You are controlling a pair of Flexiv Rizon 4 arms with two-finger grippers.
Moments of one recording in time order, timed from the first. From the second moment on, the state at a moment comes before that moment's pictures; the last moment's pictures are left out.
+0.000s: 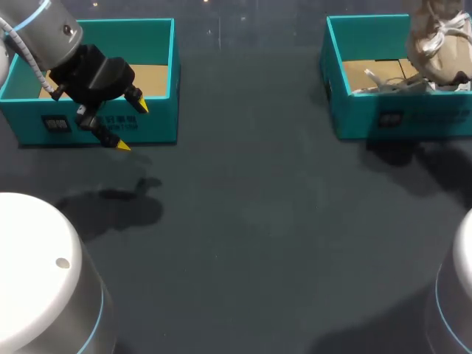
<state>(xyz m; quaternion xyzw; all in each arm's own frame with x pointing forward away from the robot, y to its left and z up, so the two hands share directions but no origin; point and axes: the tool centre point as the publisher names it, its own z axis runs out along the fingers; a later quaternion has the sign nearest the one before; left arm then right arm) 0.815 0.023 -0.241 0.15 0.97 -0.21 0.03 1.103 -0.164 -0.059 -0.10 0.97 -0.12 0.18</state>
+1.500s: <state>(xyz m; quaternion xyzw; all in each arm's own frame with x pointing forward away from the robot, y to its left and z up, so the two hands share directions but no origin) 0.815 0.023 -0.241 0.15 0.97 -0.21 0.03 1.112 -0.289 -0.124 0.37 0.92 -0.07 0.14</state>
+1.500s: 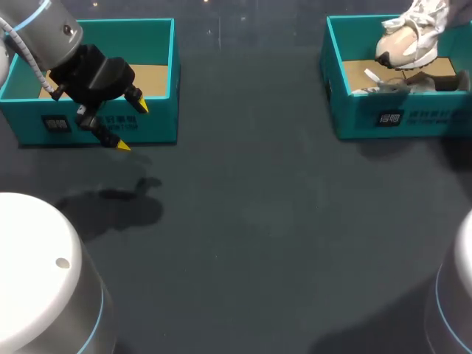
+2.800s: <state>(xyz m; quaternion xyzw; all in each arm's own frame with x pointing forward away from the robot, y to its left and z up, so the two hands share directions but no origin) 0.815 0.023 -0.241 0.15 0.97 -0.21 0.03 1.113 -0.317 -0.170 0.64 0.74 -0.04 0.17</state>
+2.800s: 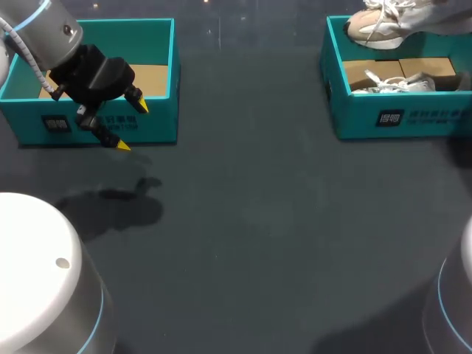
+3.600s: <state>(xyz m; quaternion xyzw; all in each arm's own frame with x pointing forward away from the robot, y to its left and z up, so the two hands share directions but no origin) 0.815 0.023 -0.241 0.15 0.97 -0.21 0.03 1.114 -0.345 -0.209 0.70 0.68 -0.05 0.21</state>
